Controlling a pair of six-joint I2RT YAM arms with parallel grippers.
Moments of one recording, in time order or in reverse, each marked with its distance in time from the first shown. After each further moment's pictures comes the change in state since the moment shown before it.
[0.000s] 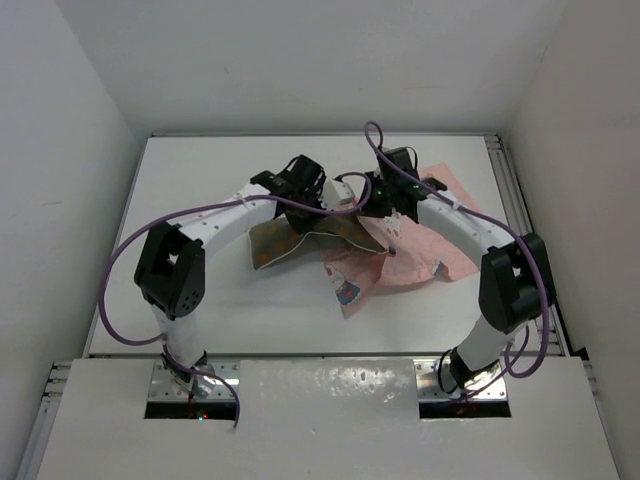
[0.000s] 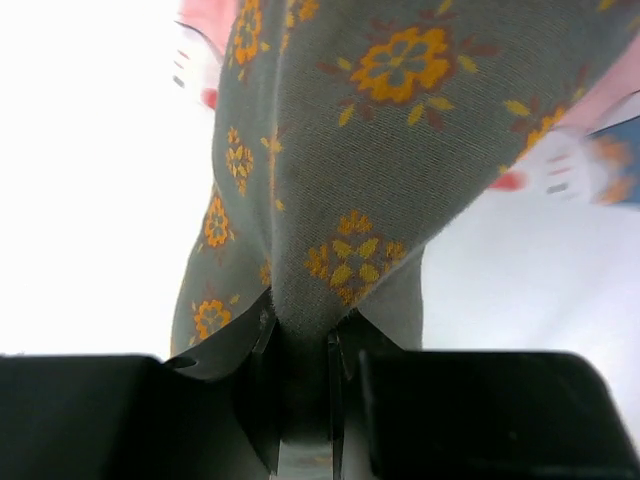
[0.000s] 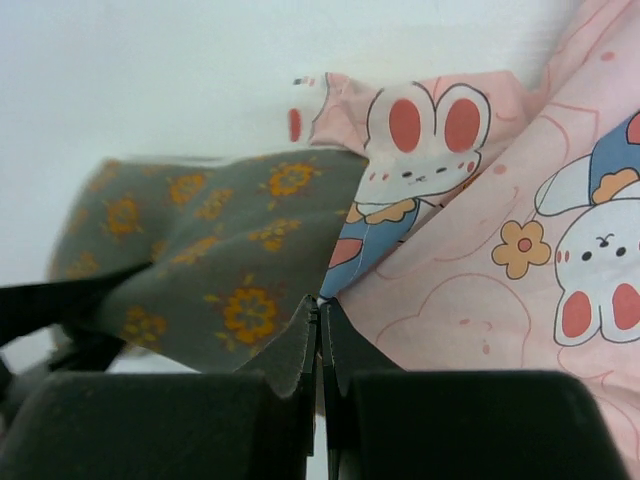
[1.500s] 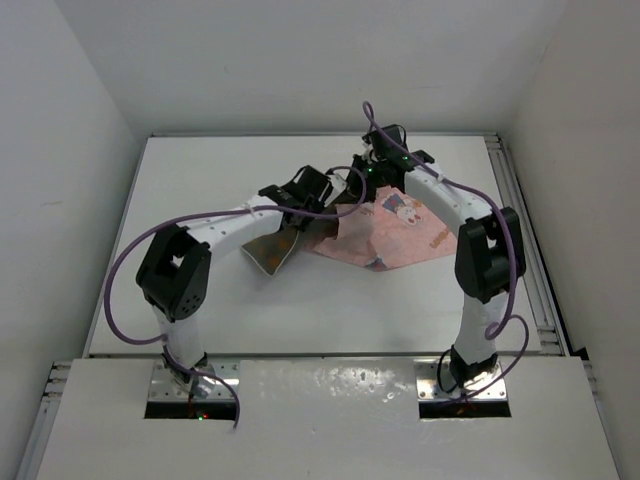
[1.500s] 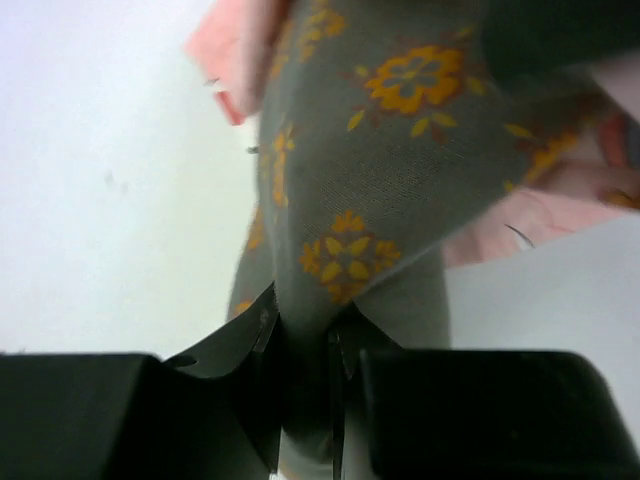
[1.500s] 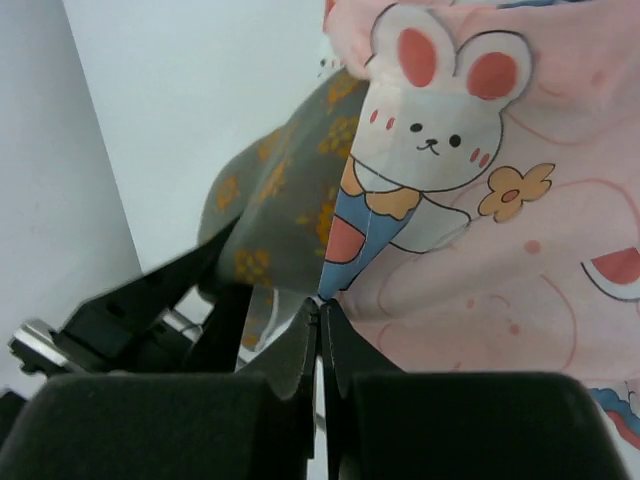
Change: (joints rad) left arm -0.064 -0.007 -0.089 0.207 -0.410 -0.254; right arm -0.029 0.229 0.345 -0.173 -0.301 0.154
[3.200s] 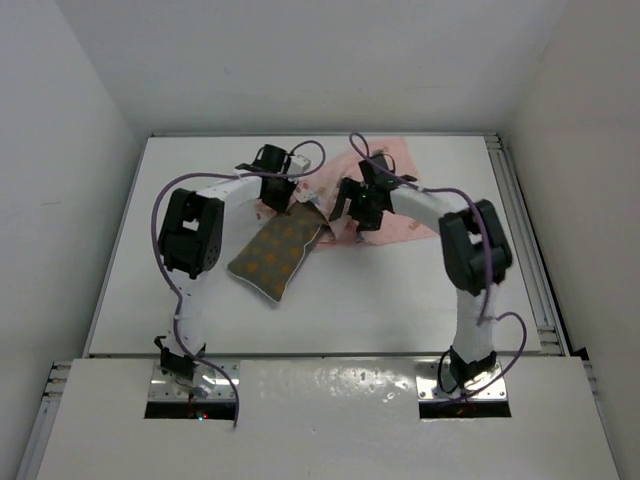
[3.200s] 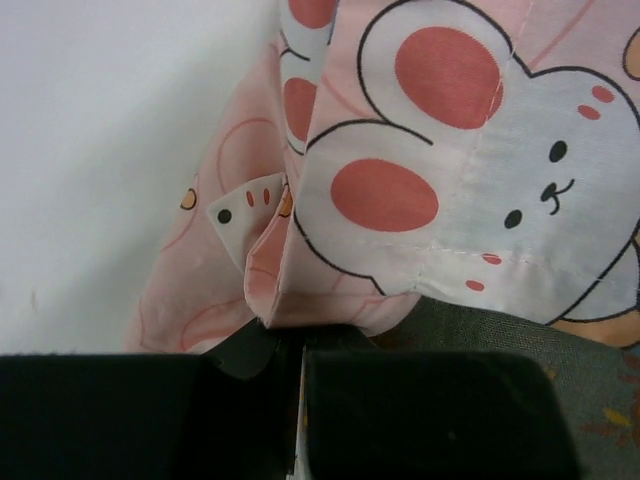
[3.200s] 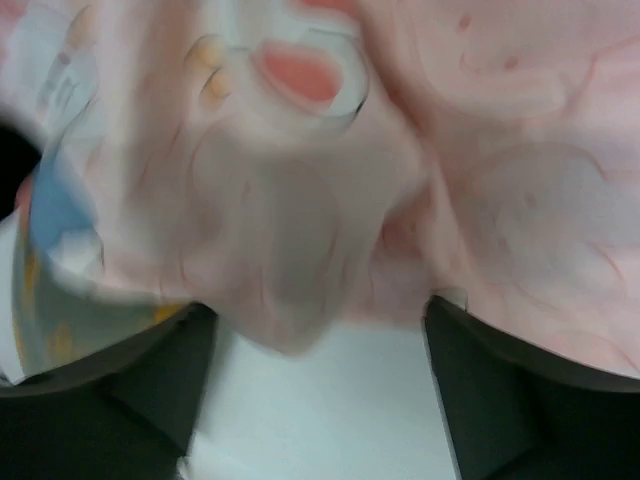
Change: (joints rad) left arm 0.328 0.380 0.237 0.062 0.398 -0.035; right arm 0.021 0.017 -0.249 0.163 0.257 -0.032
